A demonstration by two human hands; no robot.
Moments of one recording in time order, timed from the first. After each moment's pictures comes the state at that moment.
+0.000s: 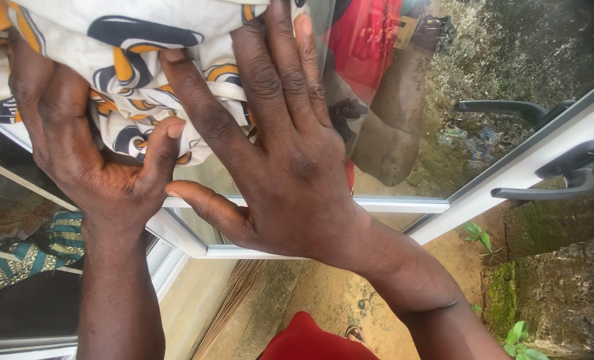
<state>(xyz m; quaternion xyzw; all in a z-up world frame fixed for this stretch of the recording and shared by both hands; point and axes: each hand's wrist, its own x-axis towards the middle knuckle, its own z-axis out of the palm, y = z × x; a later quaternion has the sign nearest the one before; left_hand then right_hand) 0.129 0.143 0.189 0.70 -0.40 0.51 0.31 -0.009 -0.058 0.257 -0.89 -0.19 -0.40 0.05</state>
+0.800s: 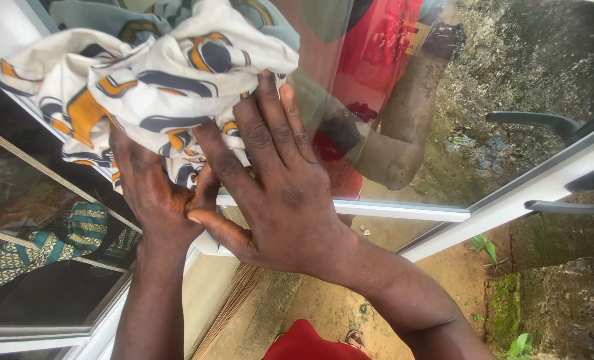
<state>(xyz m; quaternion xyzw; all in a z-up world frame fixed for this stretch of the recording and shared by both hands) 0.109 0.151 0.134 0.74 -0.33 0.45 0.38 0.013 -0.020 0.208 -0.88 -0.24 -0.40 0.12</state>
